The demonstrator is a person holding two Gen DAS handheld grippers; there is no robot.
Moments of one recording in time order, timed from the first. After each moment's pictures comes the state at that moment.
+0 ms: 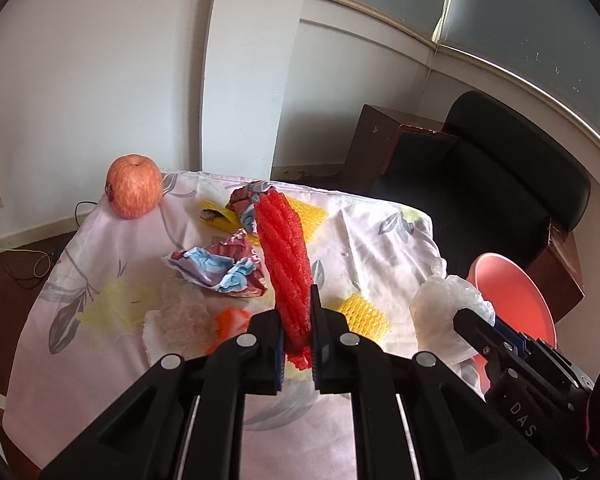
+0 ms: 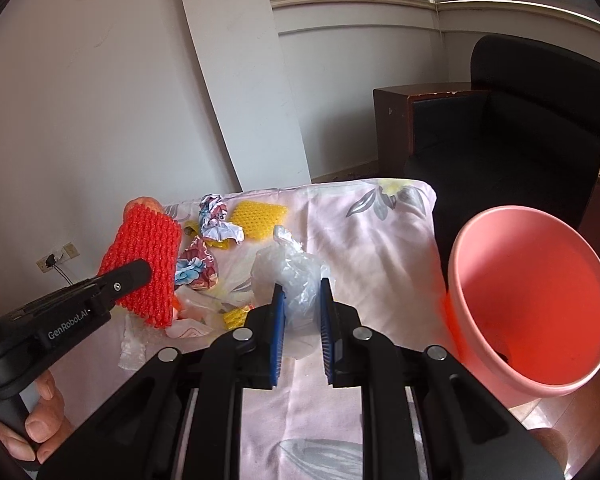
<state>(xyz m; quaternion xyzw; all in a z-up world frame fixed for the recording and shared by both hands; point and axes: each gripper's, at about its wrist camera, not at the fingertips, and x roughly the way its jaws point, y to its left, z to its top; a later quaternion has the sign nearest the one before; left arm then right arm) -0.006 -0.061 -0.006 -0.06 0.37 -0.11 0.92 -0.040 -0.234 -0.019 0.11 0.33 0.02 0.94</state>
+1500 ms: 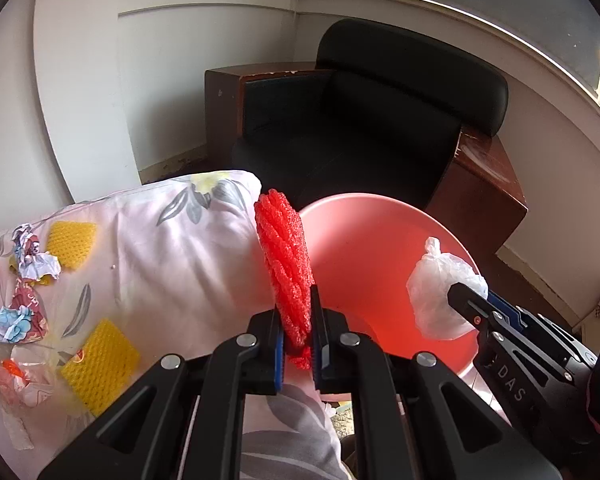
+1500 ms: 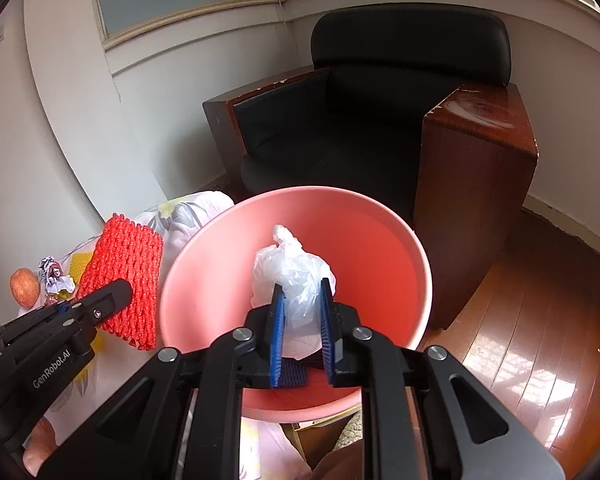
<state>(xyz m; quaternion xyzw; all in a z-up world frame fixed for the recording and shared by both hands) -0.010 -0.283 -0.020 0.05 0.40 -0.29 0.87 -0.087 -0.416 -0.043 0.18 0.34 -0.19 0.91</state>
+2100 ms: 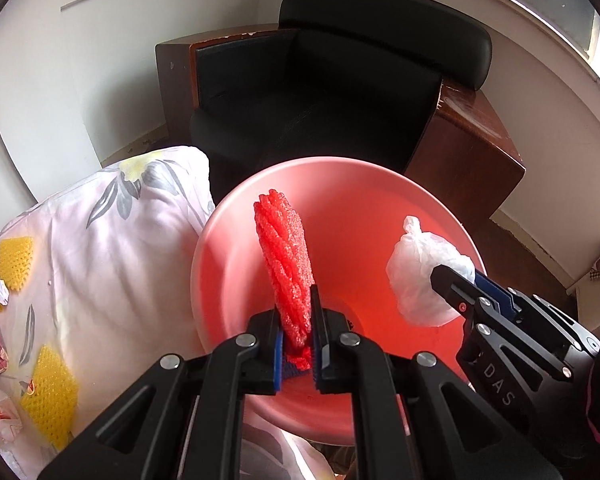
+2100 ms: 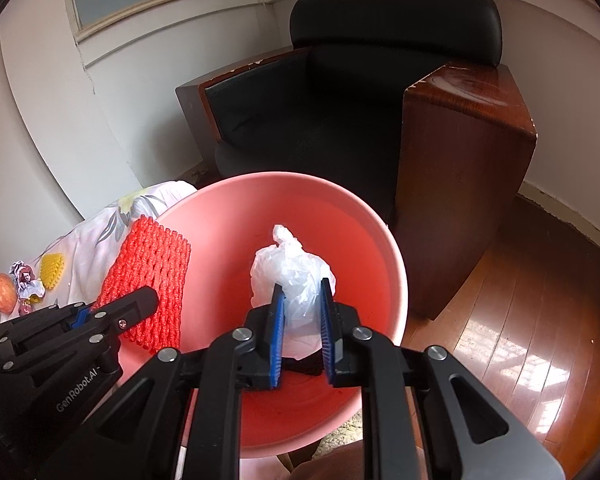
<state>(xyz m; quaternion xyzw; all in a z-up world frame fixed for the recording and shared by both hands) 0.013 -0.344 -0.052 0.10 0.44 -0.32 0.83 -0.072 -0.447 -0.066 0.19 0.37 -0.21 0.89</state>
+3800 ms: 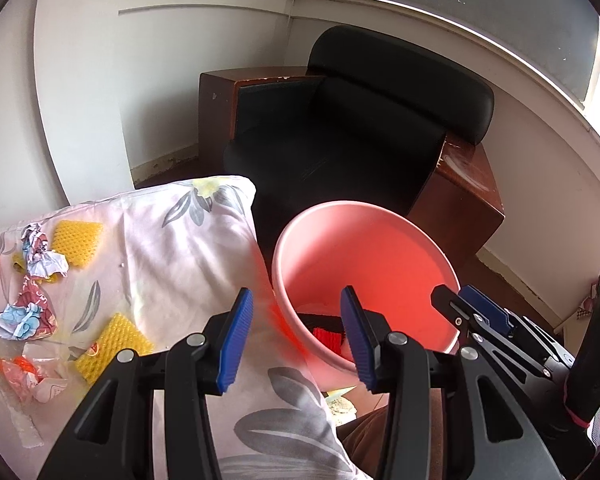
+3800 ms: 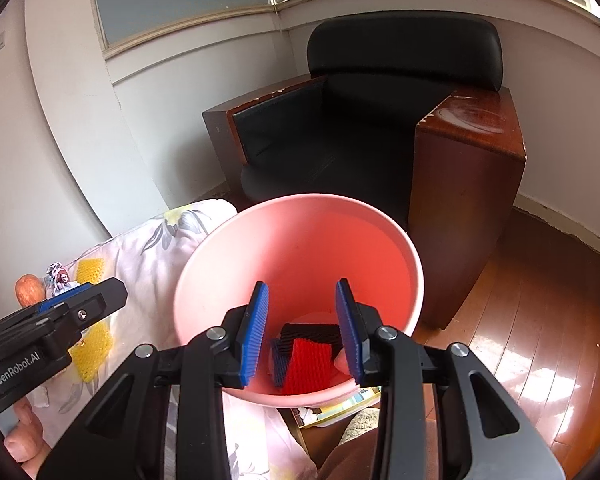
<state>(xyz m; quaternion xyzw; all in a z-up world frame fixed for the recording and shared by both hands) -0.020 -0.250 0.007 0.03 0.40 -0.30 0.87 -0.102 -0.402 -0.026 0.18 0.32 -0.19 0.91</state>
